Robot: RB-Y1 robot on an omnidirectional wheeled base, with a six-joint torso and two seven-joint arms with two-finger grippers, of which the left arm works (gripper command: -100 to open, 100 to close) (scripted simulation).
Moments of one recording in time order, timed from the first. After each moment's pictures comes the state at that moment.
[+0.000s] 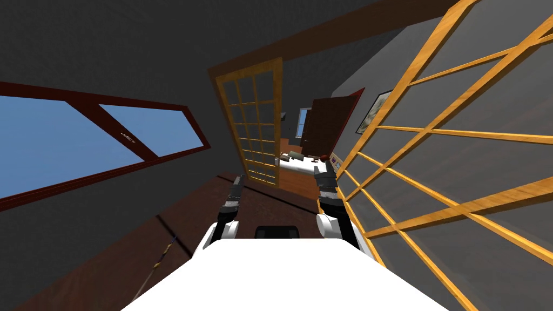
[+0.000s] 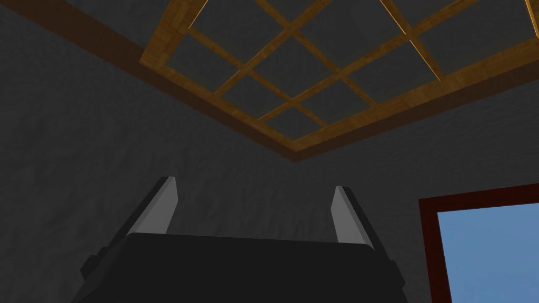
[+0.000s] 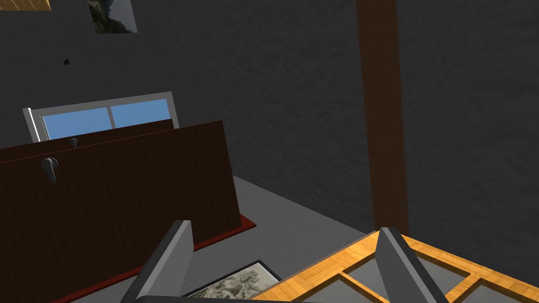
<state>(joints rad) 0.41 0.08 0.01 -1.77 -0.13 -0.71 -0.56</state>
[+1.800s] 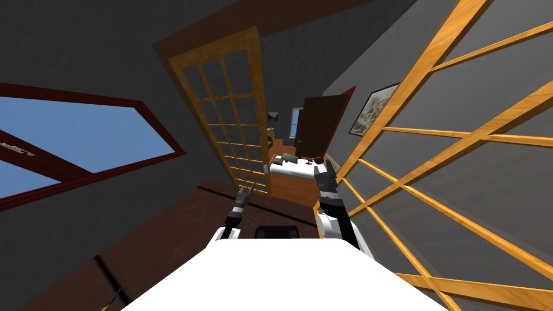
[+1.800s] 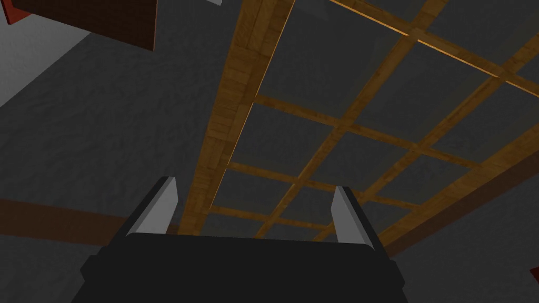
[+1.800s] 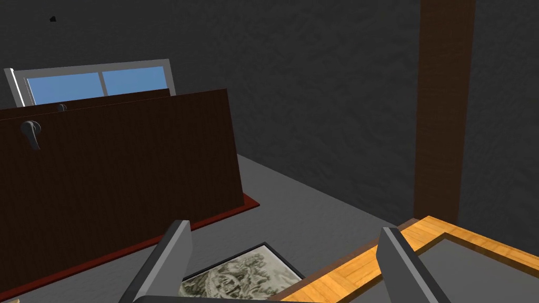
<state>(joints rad) 0.31 0.09 0.03 -1.37 -0.28 -0.78 -0.89</state>
